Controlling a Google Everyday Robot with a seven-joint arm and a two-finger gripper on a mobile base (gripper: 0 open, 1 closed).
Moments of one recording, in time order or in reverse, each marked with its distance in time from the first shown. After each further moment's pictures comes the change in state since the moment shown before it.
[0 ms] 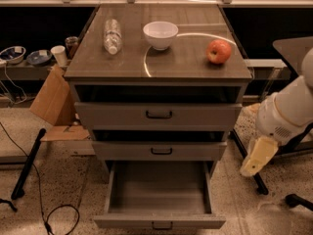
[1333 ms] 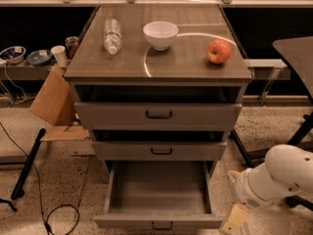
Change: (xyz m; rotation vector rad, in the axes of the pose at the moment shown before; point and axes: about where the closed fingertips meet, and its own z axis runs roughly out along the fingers) arm 0.077 0.090 0.191 -0.118 -0.041 0.107
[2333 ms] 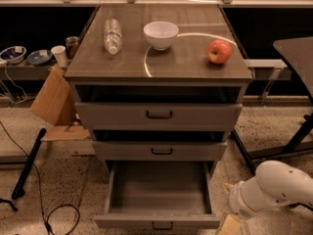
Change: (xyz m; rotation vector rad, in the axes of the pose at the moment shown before) arm 0.026 0.004 0.065 -0.059 -0.020 0.030
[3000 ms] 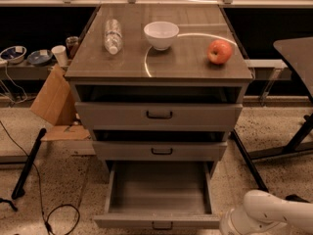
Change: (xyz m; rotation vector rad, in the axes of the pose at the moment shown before) arm 0.070 0.017 0.136 -0.134 0.001 0.195
